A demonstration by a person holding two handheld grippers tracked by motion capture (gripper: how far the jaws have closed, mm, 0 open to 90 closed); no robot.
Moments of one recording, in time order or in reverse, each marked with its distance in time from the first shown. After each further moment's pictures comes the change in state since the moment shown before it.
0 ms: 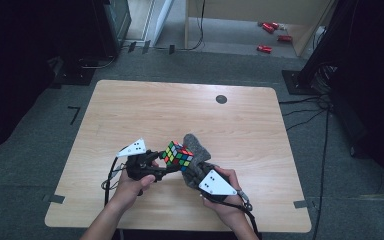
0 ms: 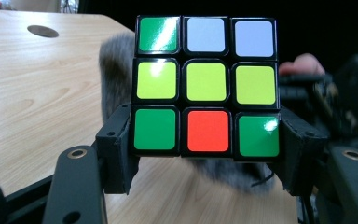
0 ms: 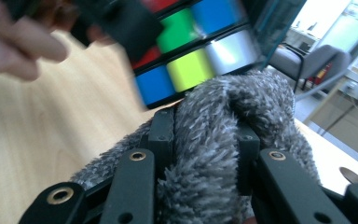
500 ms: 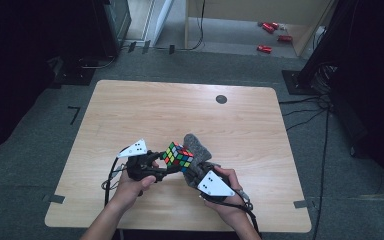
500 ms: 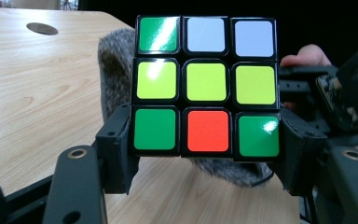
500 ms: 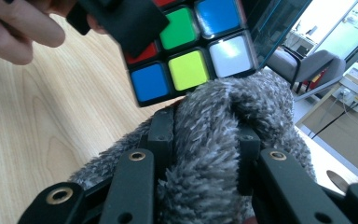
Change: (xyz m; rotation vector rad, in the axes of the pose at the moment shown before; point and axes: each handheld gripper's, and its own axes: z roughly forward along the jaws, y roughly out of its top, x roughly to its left) left arm -0.001 0.000 0.001 0.005 0.003 0.005; right arm -0.001 0.001 0.000 0.029 -0.002 -0.085
